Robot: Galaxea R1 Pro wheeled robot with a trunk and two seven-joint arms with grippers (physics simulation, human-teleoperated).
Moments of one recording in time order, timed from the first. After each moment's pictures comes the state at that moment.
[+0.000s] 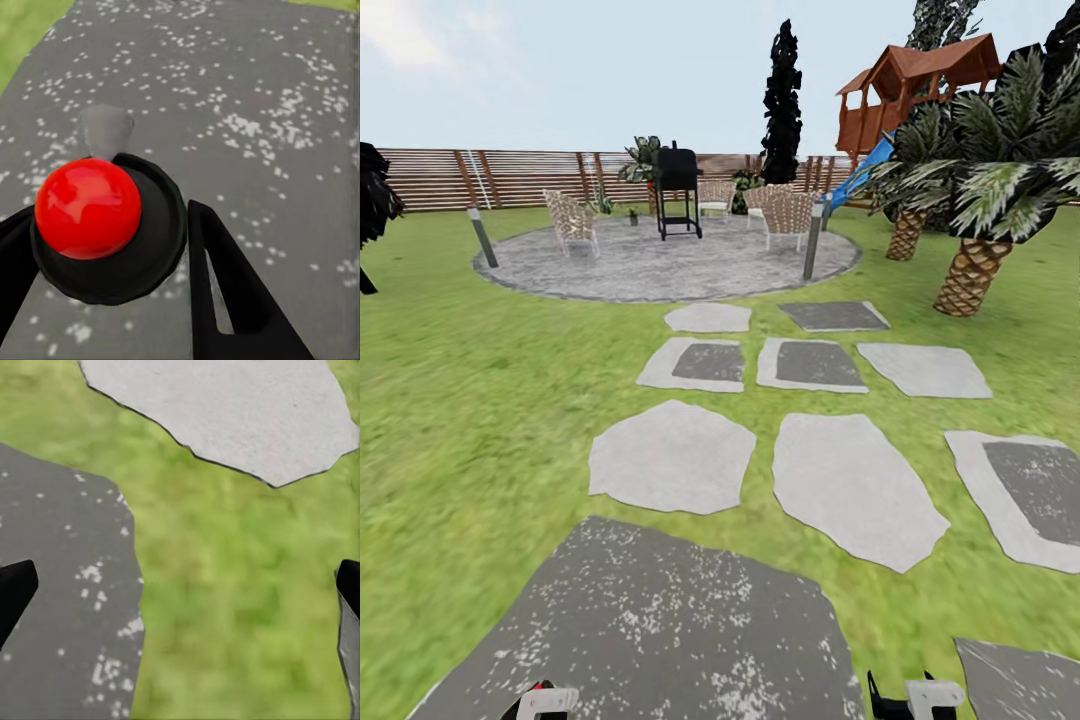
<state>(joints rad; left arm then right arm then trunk) -0.29 0.11 -0.07 -0.22 0.12 -0.52 -0.02 -0.37 -0.11 -0.07 -0.04 0.14 -0.75 -0.12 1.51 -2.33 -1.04</state>
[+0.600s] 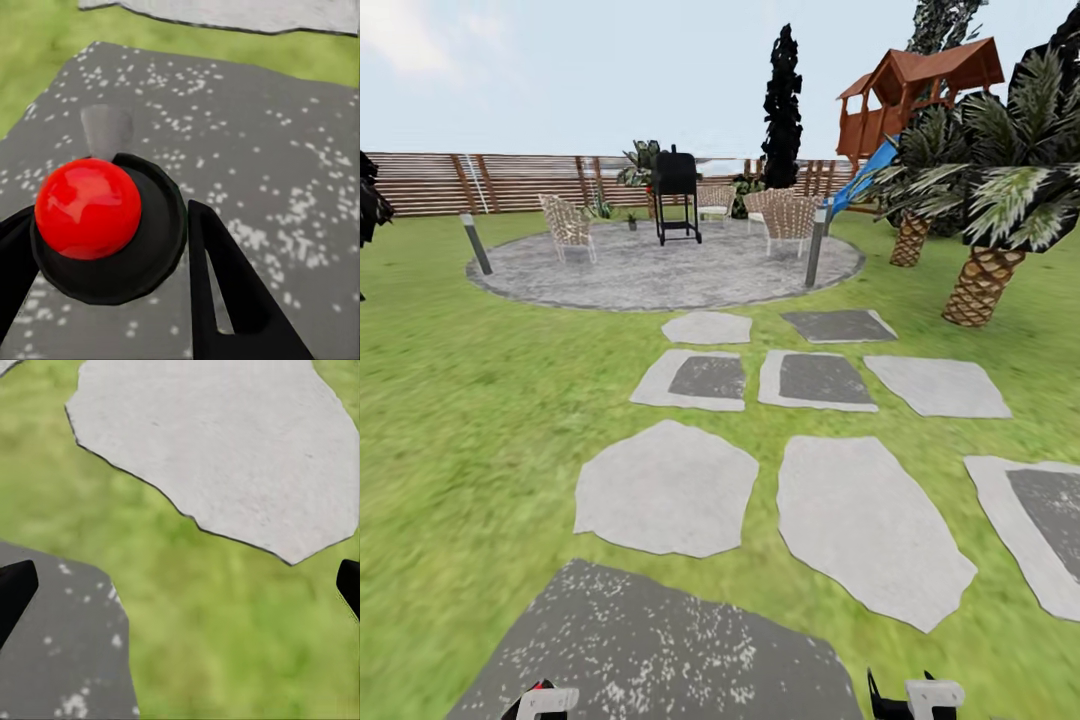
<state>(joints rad) -0.29 0.11 -0.07 -0.22 0.12 -0.52 -0.02 -0.37 -0.11 -0.07 -0.04 0.14 -0.75 -0.12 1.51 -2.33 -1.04</state>
